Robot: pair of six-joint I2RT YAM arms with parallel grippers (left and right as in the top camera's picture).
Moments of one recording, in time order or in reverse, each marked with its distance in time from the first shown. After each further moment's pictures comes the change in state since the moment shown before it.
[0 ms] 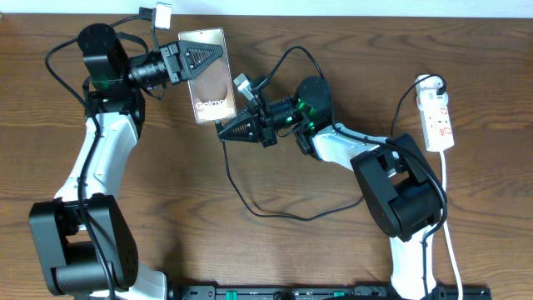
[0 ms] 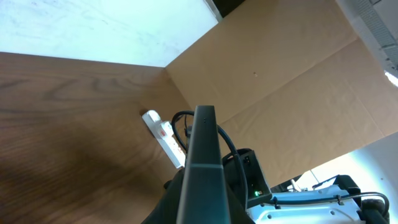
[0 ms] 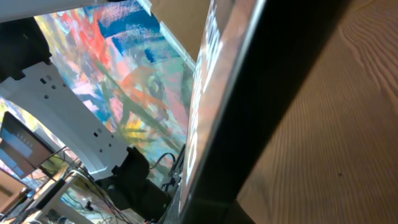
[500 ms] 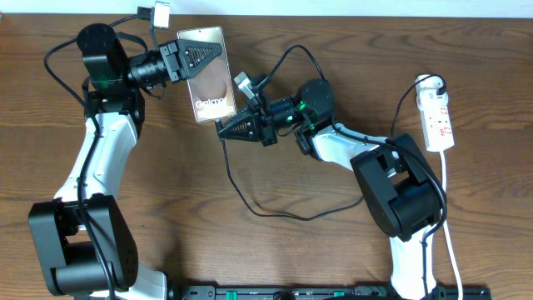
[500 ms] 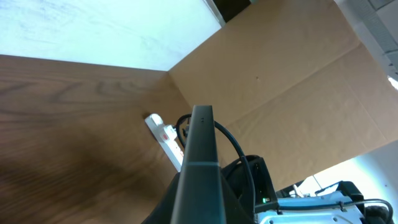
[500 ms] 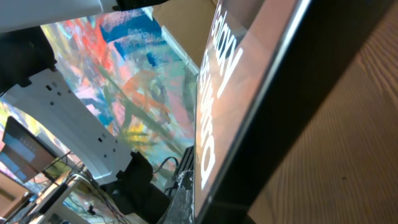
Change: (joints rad) left arm 0.001 0.000 0.000 0.001 -0.022 -0.005; right arm 0.000 0.000 0.000 0.071 0.010 0.078
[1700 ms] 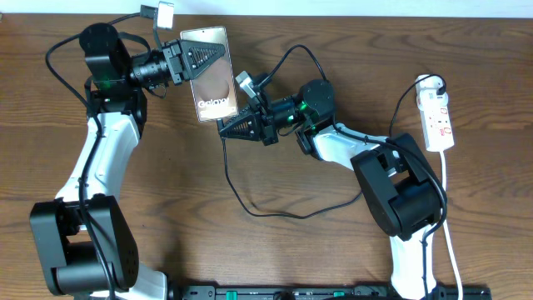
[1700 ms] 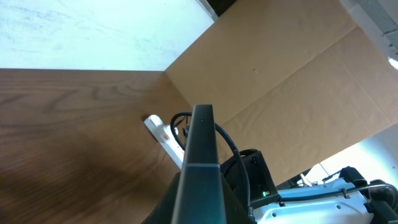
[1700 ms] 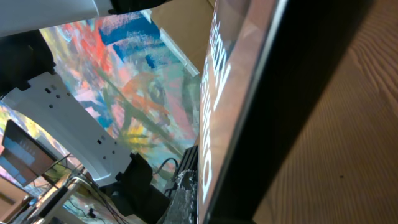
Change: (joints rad) left arm -0.014 0.000 0.000 0.018 0.021 0.057; right arm -0.007 0.002 -0.002 0.016 0.006 0.018
